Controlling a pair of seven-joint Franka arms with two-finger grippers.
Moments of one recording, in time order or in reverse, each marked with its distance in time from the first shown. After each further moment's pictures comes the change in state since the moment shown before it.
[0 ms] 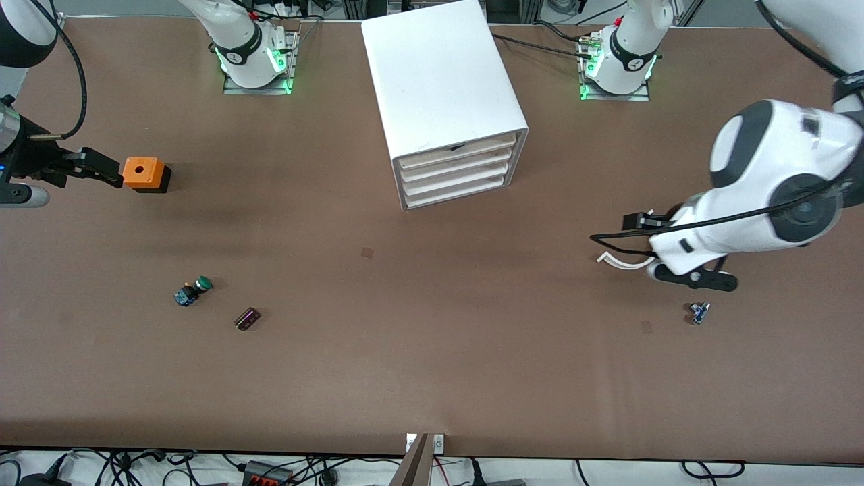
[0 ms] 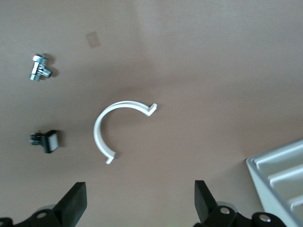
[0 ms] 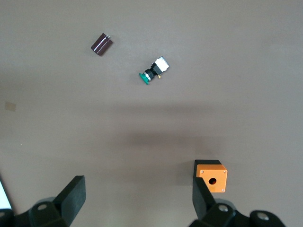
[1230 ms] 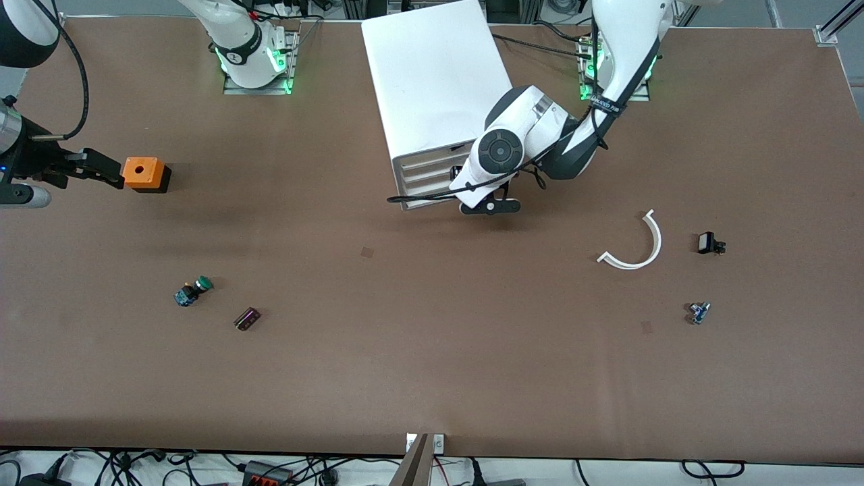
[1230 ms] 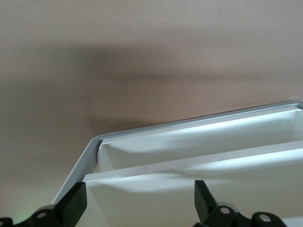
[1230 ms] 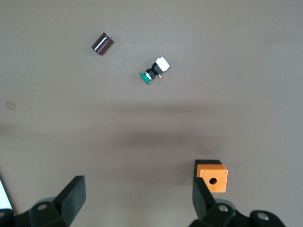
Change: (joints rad) left arm -0.496 0.042 -0.002 -0.452 -0.214 0.503 -0.692; right arm -0.001 0.001 0.002 -0.001 0.000 -0.009 0.000
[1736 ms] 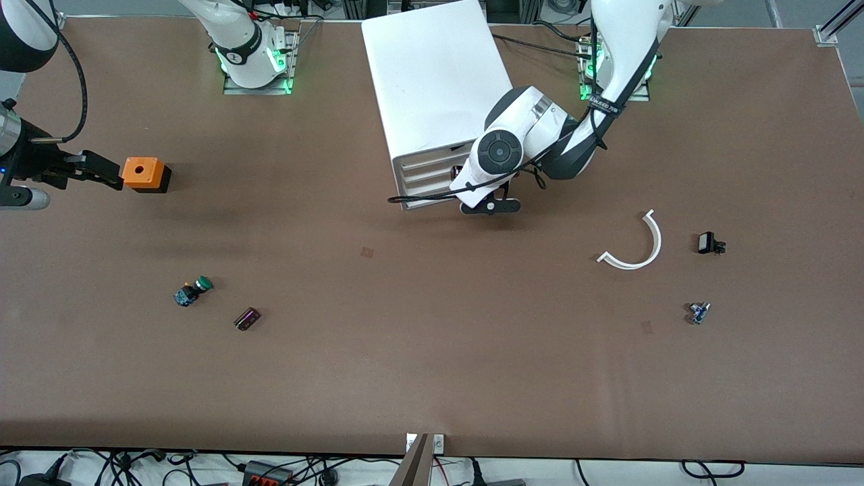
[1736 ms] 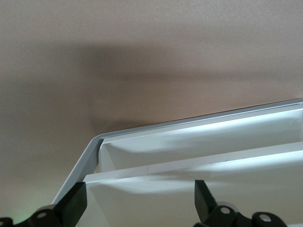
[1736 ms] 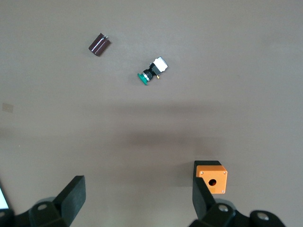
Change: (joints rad) left arm -0.015 0.006 0.005 -0.026 0.000 0.016 0.000; right arm -0.009 0.002 0.001 -0.011 0.000 0.024 0.000
